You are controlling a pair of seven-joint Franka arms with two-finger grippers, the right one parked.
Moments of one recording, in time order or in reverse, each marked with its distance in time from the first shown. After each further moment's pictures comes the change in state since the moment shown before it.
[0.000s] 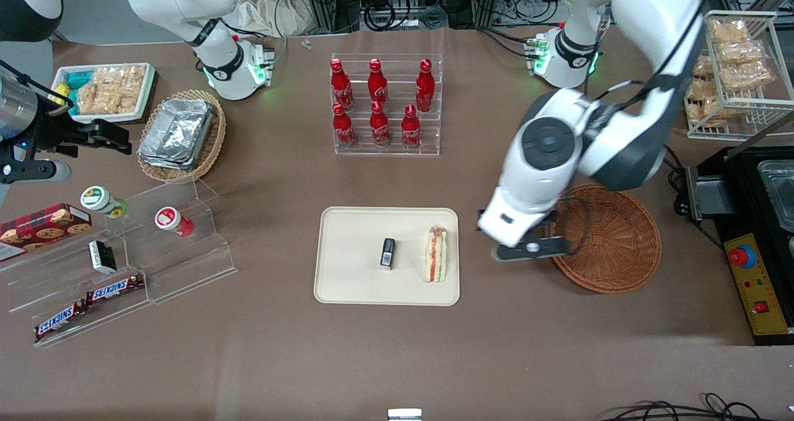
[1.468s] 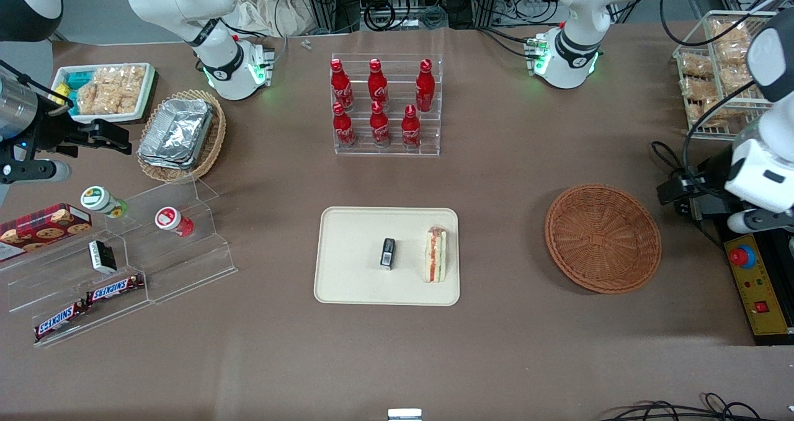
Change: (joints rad) arm 0.121 -0.319 0.401 -0.116 -0.291 -0.078 0.549
